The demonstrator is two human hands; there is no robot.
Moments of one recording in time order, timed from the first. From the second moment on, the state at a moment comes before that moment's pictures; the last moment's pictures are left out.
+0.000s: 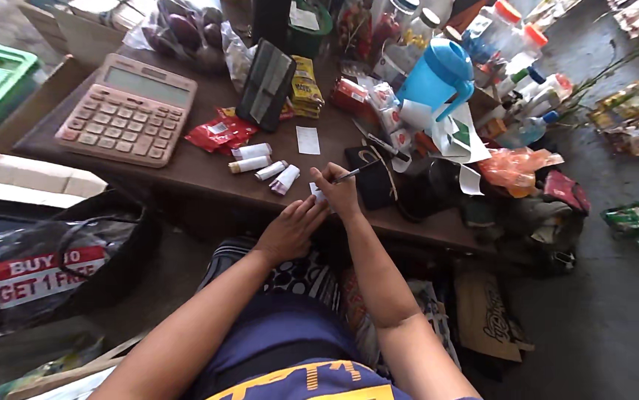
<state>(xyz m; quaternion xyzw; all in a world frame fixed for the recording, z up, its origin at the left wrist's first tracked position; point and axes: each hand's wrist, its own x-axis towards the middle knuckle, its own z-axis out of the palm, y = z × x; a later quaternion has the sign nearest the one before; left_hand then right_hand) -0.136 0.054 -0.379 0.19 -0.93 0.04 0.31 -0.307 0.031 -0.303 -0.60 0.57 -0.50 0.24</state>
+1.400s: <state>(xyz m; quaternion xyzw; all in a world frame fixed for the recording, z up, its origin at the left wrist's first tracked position) -0.137 0.055 -0.383 0.19 -0.93 0.04 0.32 -0.307 0.028 -0.309 -0.62 0.54 -0.52 0.21</state>
